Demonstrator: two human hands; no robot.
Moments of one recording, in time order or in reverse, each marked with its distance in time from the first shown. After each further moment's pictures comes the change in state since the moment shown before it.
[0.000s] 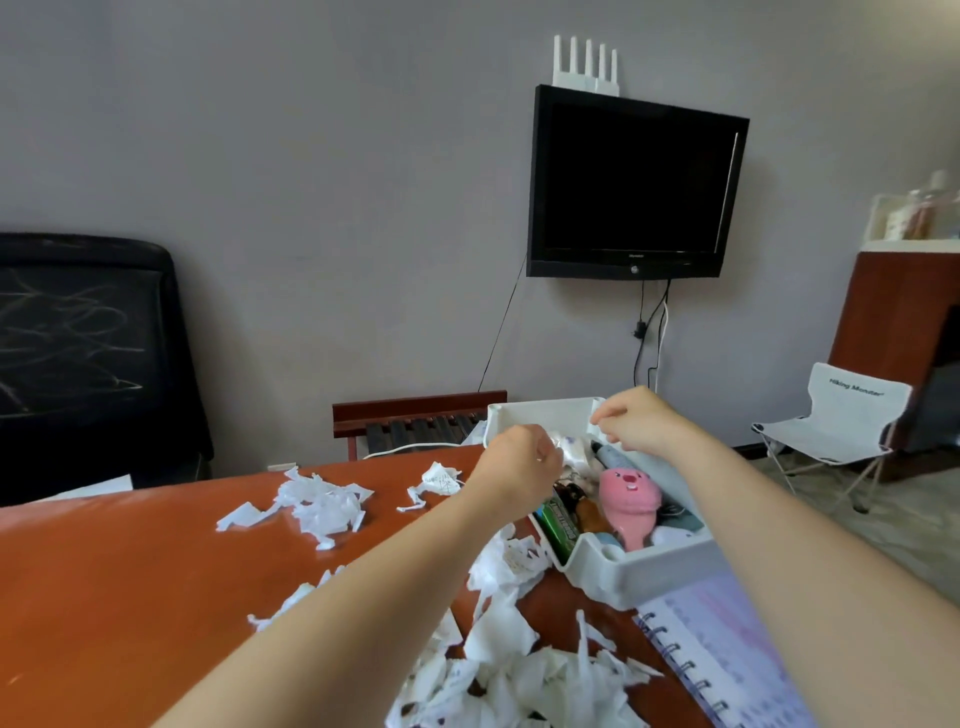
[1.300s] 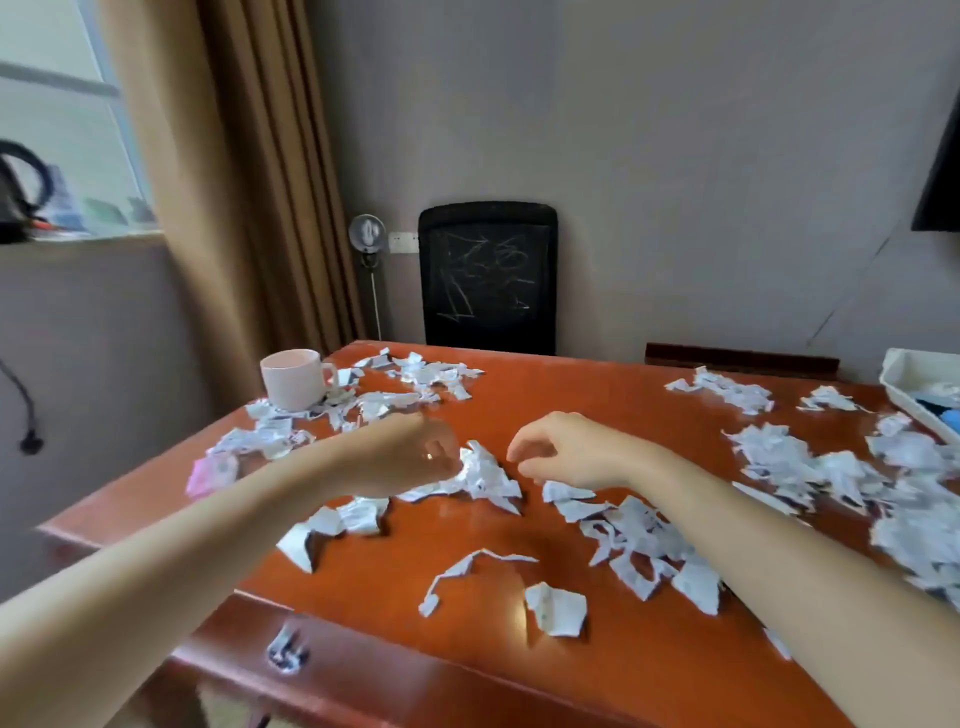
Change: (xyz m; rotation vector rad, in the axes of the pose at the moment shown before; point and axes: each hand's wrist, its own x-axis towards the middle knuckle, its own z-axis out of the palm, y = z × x) left_hand -0.493 -0.131 -0.312 0.502 -0.050 -0.552; right_hand -0.401 -0.323 0.196 -0.195 -0.778 -0.872
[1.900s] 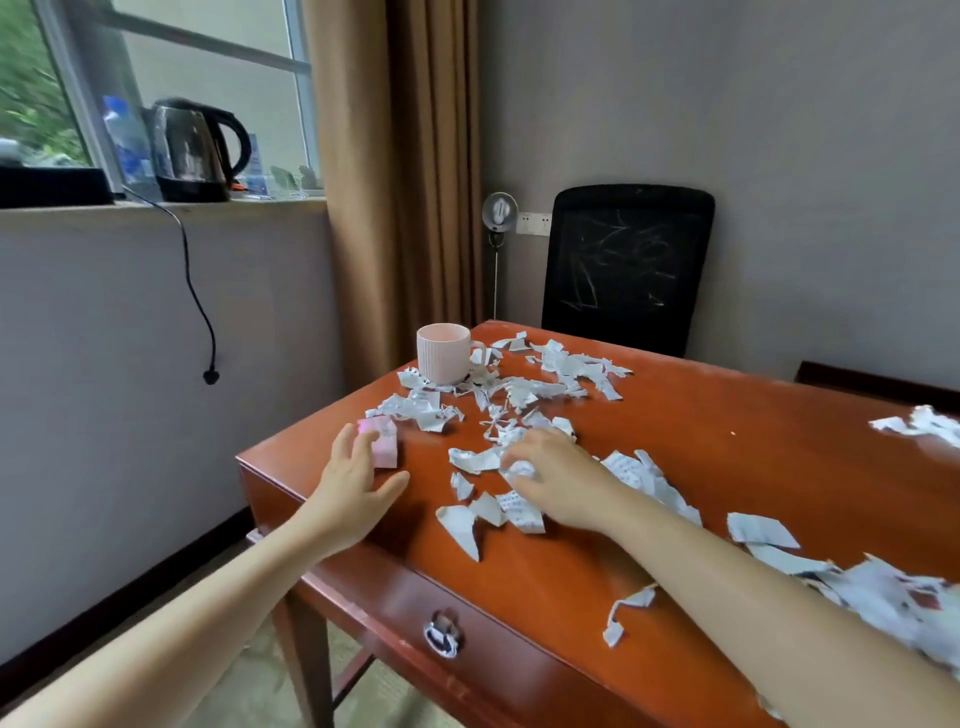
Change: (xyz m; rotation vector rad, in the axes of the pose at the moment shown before) left_hand -0.061 -0.191 0.058 -0.293 0.404 -0.502; right_hand 0.112 -0.101 0.102 -0.080 0.060 -0.219
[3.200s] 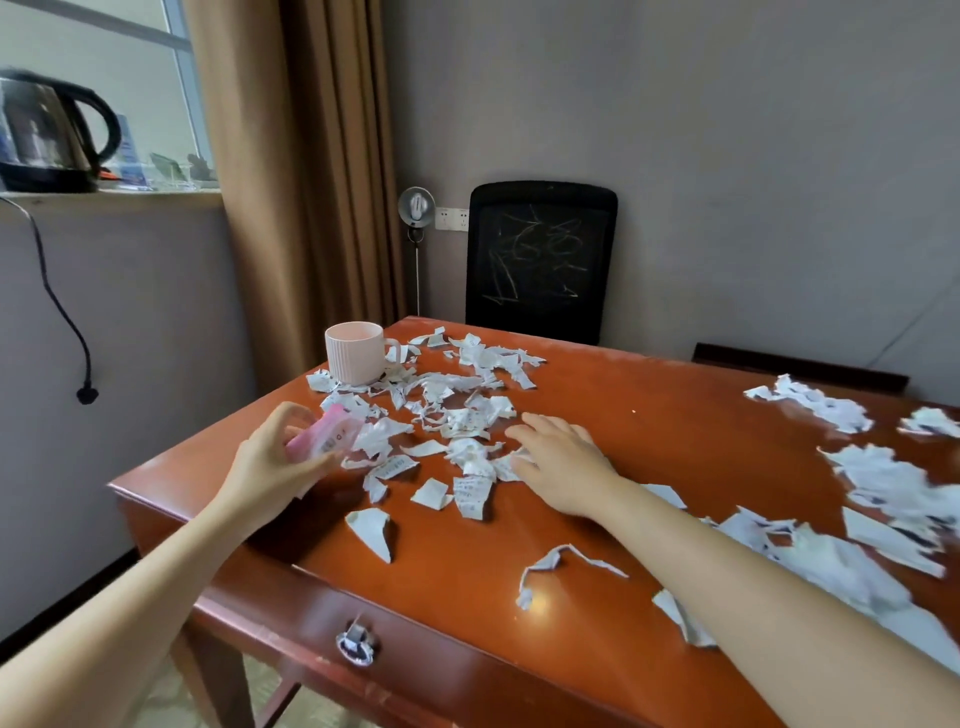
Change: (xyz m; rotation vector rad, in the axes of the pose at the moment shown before) left_hand 0.025 0.019 0.002 -0.289 0.212 0.193; right_hand -0.034 0.061 -0.019 -0.251 0.032 0.236
